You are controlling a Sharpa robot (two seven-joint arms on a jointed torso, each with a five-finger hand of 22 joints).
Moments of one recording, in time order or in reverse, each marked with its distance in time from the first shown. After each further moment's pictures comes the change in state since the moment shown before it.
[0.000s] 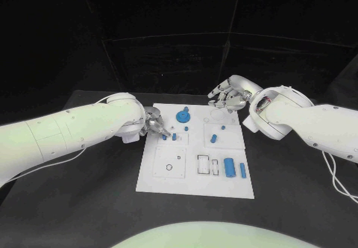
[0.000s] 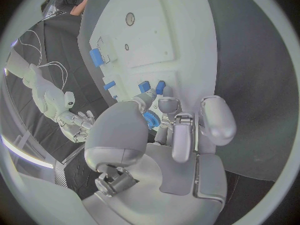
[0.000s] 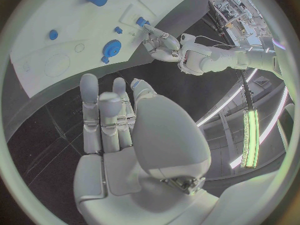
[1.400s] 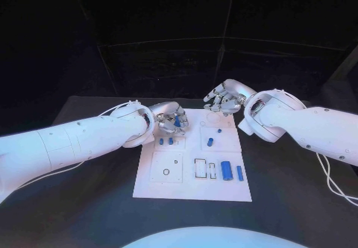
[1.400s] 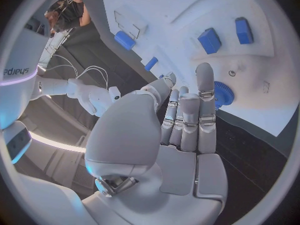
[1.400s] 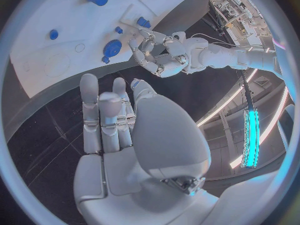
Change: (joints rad) left arm -0.003 0.074 -0.065 -0.046 -0.137 -0.348 0.615; left_hand 0.316 -0.079 0.008 -0.133 0.004 -0.032 0.095 -0.292 -0.263 -0.344 0.109 -0.548 -0.621 -0.158 0.085 -0.407 -0.447 0.086 -0.190 0.083 -0.533 -0.580; right arm 0.000 0.006 0.000 -0.006 0.000 0.000 0.001; right_hand 0.000 0.000 0.000 0.000 0.000 0.000 0.000 0.000 0.000 0.000 0.000 0.000 -0.001 0.000 0.000 0.000 0.001 0.000 0.000 0.000 0.000 0.000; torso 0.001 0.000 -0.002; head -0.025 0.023
